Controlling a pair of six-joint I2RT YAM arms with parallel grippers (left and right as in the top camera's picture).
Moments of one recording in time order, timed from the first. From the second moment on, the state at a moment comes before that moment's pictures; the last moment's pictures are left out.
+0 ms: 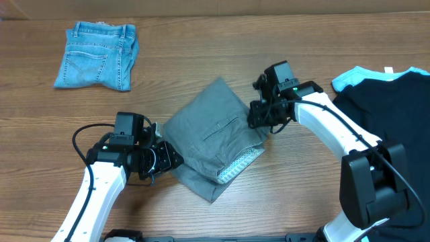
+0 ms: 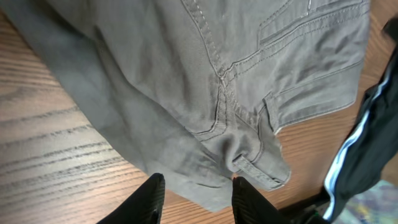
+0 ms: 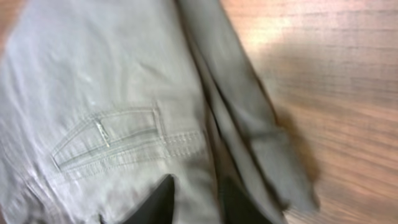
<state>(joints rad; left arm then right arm) -0.11 1.24 0.74 -0.82 0.51 -0.47 0.33 1.81 1.24 -0.68 -0.33 0.23</state>
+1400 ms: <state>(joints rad) -0.11 1.27 0.74 -0.65 0.50 -0.44 0.21 1.94 1.30 -0.73 -0.27 0.42</state>
